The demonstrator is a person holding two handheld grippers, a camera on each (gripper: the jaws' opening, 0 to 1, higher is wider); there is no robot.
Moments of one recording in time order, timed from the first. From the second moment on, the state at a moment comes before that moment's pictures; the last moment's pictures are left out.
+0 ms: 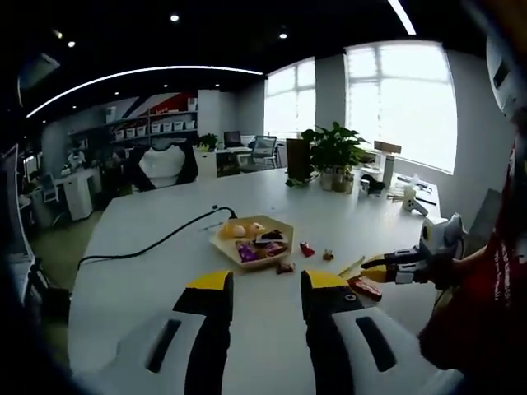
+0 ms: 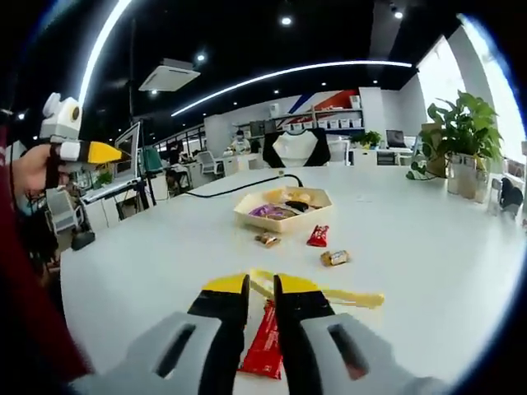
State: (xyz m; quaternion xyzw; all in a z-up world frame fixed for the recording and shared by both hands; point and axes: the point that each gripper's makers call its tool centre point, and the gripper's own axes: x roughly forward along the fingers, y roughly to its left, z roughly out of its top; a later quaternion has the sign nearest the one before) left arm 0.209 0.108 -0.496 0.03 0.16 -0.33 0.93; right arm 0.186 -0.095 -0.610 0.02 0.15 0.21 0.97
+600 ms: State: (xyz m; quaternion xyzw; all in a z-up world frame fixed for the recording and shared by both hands) left arm 0.189 0.111 -0.518 0.05 0.18 -0.32 0.93; right arm 0.200 -0.136 -0.631 -0.18 0.25 0.33 0.89
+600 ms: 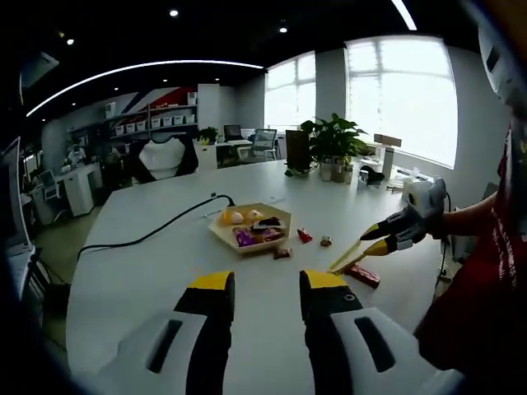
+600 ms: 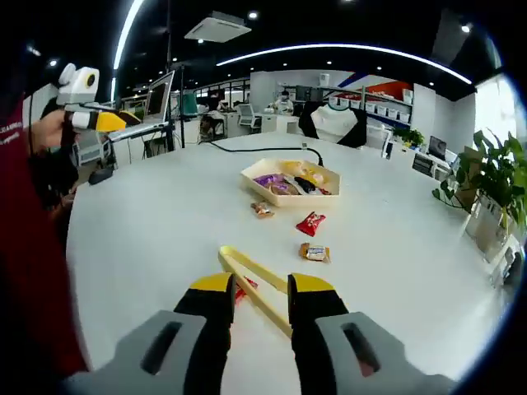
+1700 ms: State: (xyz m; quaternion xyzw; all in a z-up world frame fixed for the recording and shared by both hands) left arm 0.160 0.131 -0.526 0.04 0.19 -0.29 0.94; right arm 0.216 -0.129 -0.669 -0.34 0.36 0.51 0.70
